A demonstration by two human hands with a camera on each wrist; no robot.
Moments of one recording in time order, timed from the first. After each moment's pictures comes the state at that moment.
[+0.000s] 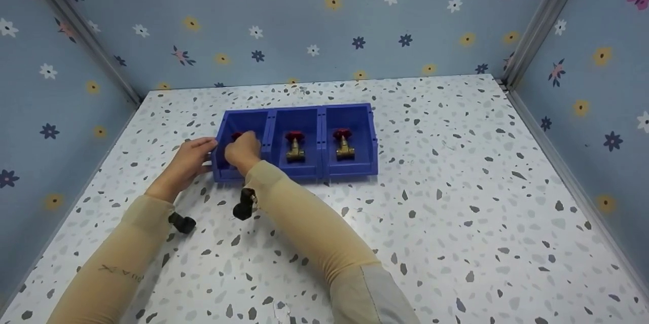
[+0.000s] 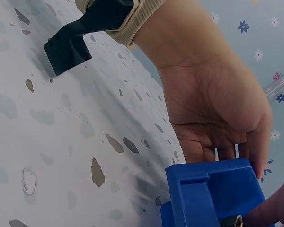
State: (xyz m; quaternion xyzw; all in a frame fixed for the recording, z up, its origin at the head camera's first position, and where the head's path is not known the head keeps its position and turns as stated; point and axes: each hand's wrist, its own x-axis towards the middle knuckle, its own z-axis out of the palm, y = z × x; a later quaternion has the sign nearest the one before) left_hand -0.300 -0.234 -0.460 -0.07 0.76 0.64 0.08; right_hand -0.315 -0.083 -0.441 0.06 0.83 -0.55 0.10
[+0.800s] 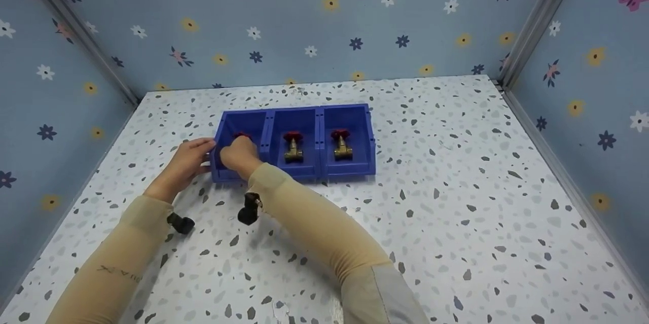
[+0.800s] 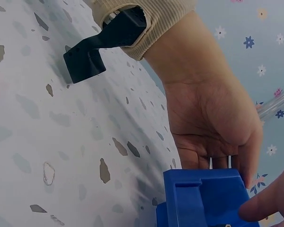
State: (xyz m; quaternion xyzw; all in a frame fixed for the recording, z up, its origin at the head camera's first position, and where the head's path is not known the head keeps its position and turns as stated) left_hand -0.302 -0.234 -0.458 -0.08 0.77 0.63 0.10; right_hand -0.303 -0.073 -0.428 0.02 0.85 -0.51 0.15
